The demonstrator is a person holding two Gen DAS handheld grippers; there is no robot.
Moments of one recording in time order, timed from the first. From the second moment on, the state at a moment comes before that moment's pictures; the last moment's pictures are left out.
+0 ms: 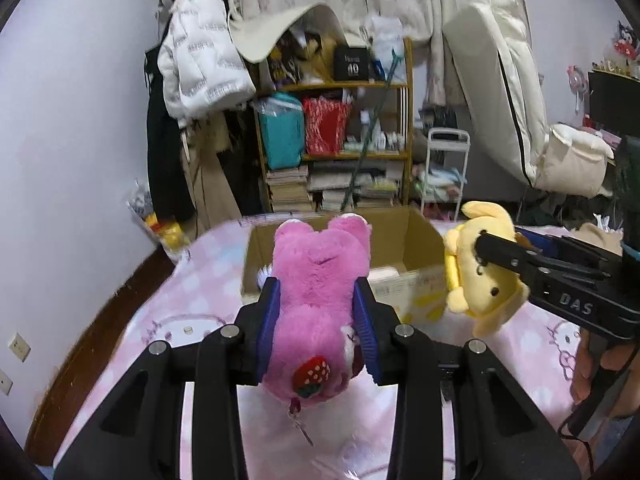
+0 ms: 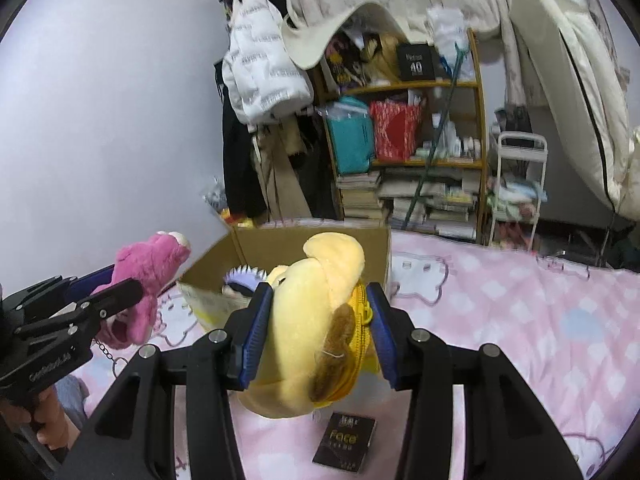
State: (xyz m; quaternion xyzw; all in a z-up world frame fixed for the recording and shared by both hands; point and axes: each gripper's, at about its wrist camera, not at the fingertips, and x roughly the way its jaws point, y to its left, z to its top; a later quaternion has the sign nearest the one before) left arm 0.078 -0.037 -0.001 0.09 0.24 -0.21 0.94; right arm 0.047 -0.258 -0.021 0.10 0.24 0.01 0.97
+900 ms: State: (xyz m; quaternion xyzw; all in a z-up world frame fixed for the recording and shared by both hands) left arm 0.155 -0.064 0.016 0.08 0.19 -0.17 0.96; right arm 0.099 -0.268 0.008 0.06 0.15 -0.02 0.99
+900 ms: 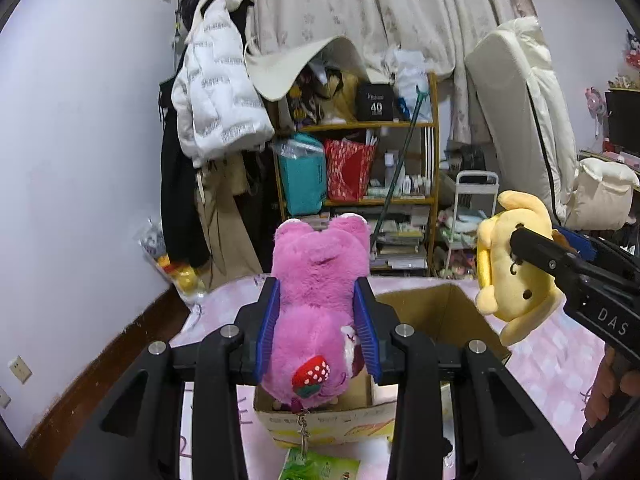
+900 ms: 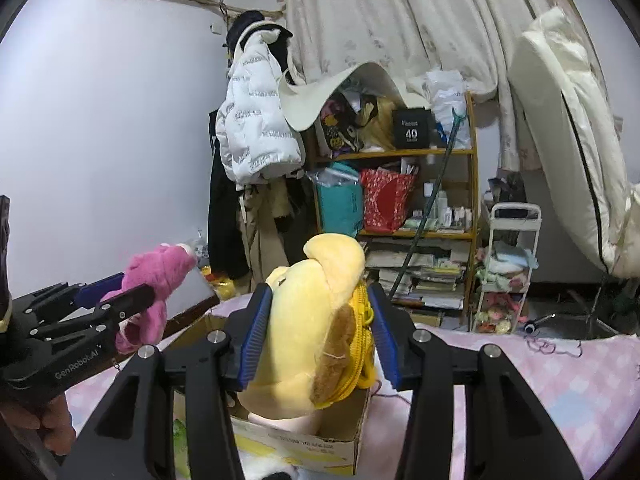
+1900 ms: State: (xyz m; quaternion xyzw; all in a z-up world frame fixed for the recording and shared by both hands) left arm 0.177 -0.055 -0.033 0.07 0.27 -0.14 0.95; right arm 0.131 -0.252 -0.037 0.00 0.22 -0.01 0.98
